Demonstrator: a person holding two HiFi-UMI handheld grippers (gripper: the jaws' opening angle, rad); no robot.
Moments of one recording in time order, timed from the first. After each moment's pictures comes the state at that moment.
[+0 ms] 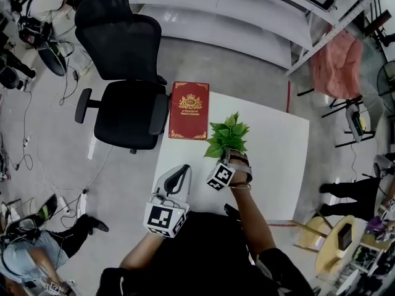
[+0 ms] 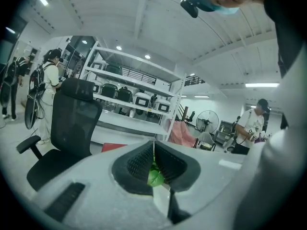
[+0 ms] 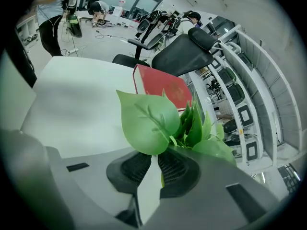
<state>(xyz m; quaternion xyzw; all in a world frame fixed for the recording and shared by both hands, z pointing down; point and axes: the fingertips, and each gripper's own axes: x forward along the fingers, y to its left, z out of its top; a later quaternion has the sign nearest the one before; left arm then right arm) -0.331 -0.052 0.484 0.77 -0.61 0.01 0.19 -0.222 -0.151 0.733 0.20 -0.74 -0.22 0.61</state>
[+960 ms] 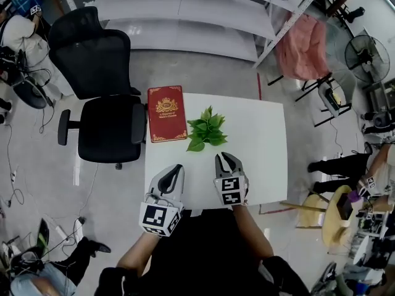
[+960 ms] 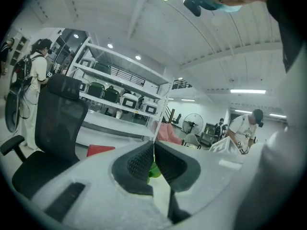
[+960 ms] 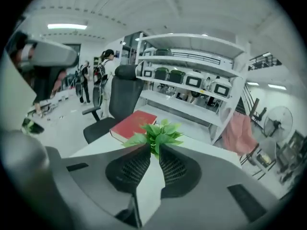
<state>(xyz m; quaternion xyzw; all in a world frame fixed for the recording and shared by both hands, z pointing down) -0.312 -0.038 0.473 0.82 -0.55 -0.01 0.18 -0.173 -0.102 0.589 0.46 -0.82 0.08 0.33</state>
